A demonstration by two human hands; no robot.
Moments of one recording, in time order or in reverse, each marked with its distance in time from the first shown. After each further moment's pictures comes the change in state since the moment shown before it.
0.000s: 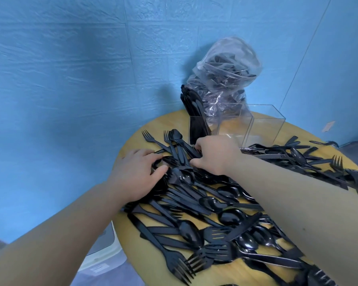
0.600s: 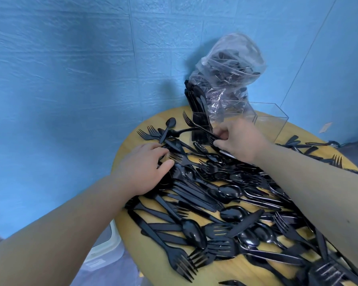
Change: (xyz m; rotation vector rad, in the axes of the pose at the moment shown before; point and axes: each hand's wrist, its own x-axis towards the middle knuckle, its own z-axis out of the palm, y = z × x) left_hand 0.001 0.011 -0.004 -0.082 0.015 0.042; right_hand -0.008 0.036 -0.022 0.275 0.125 0.038
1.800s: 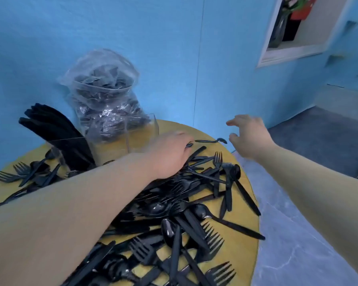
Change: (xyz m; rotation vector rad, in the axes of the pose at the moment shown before) left_hand 0.108 0.288 0.023 0.021 0.031 0.577; right_hand -0.098 0.253 -0.095 -0.104 0.237 0.470
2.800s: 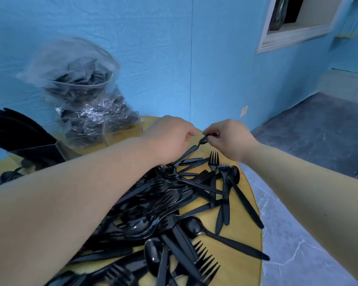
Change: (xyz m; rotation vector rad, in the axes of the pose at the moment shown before) left_hand 0.058 -0.004 0.008 0.015 -0.062 -0.016; right_hand 0.021 -0.005 0.028 0.102 -0.082 -0.181
